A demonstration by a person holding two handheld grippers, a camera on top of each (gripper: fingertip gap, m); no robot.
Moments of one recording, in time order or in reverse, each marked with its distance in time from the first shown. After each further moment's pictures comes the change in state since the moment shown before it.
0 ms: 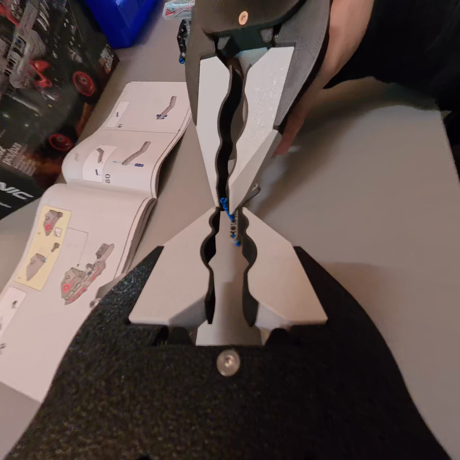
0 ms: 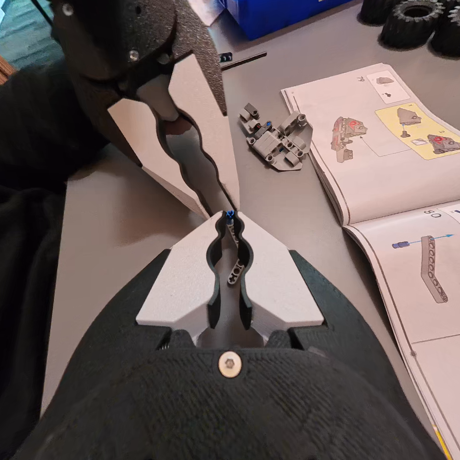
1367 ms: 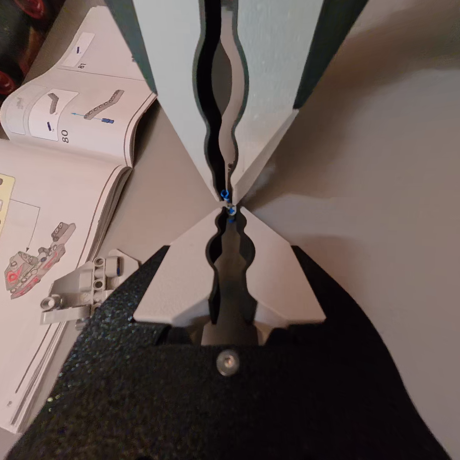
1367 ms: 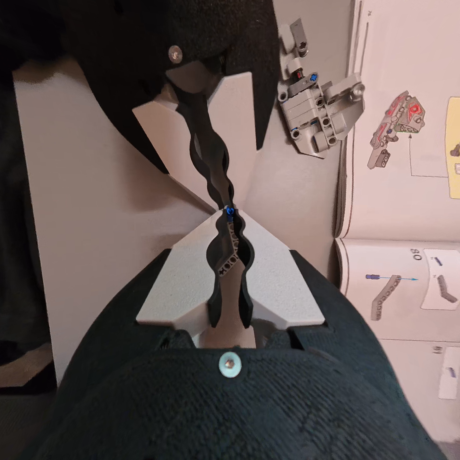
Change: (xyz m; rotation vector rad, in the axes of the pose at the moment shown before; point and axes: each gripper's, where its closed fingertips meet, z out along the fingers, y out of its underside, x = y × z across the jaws) left arm 0.004 0.031 0.020 -0.116 0.055 -0.083; right arm -0.001 0.013 0.008 -0.499 -0.049 -0.233
